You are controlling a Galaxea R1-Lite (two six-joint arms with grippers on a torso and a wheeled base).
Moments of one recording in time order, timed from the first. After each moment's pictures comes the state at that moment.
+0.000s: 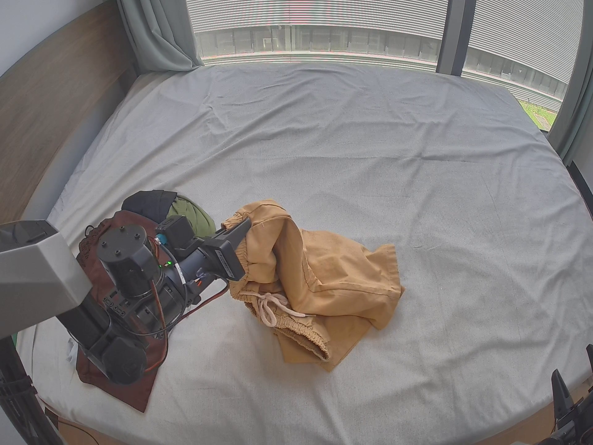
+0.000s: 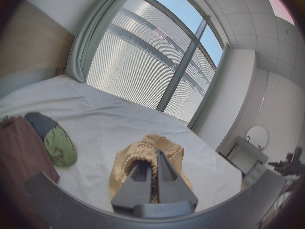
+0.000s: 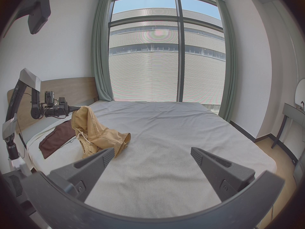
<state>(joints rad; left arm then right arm) -0.47 2.02 -0.55 -1.55 -0.09 -0.31 0.01 0.02 -0.02 0.00 0.02 -0.03</state>
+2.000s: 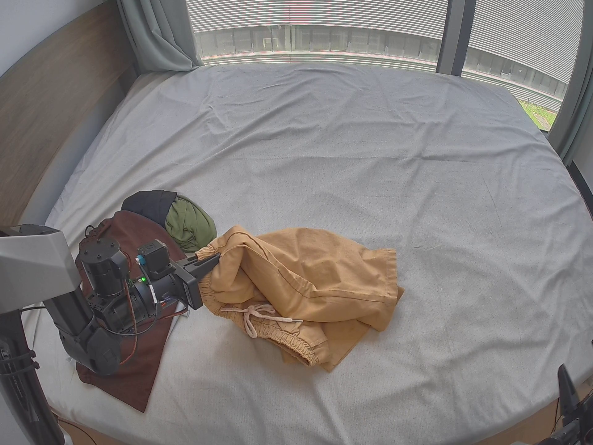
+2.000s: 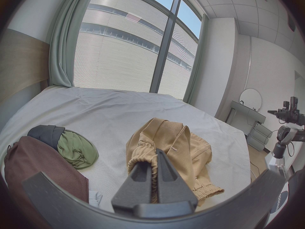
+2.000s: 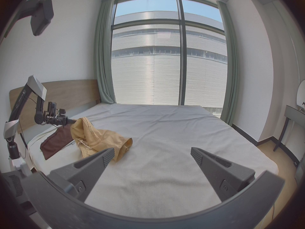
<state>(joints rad) -0.22 2.11 -0.47 -1.55 -0.46 0.00 0.00 0.02 -0.03 -0.05 0.05 -0.04</state>
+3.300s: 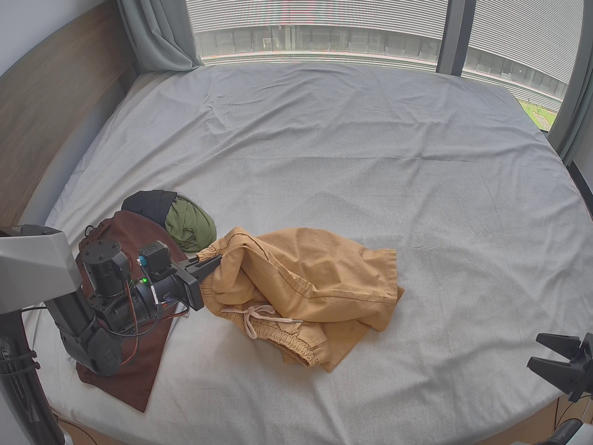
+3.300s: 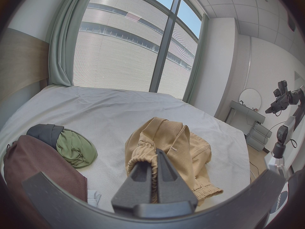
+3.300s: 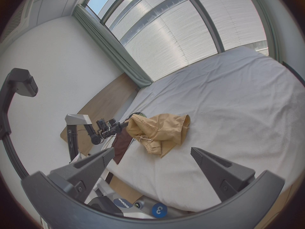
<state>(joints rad) -0.23 2.11 -0.47 -1.55 -0.46 0.00 0.16 0.64 -0.23 -0.14 0.49 0.34</state>
